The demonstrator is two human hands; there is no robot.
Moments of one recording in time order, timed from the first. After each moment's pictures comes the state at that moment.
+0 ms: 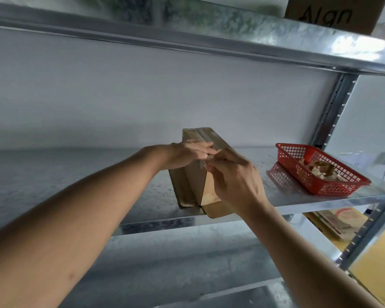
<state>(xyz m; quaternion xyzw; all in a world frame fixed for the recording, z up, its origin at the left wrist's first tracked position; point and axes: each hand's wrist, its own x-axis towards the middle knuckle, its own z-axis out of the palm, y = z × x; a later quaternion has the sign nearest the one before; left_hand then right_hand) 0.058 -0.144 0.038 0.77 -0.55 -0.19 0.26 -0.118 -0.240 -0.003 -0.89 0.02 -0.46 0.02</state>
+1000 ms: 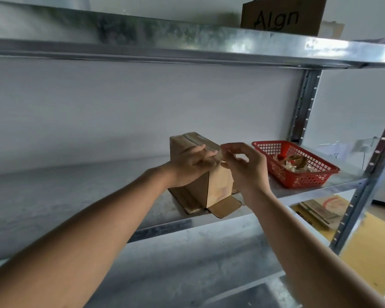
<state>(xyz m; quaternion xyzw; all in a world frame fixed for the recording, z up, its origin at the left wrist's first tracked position) 0.009 -0.209 0.015 0.78 -0.57 -0.07 0.24 -0.151 -0.316 0.002 -0.70 0.17 -0.49 0.50</state>
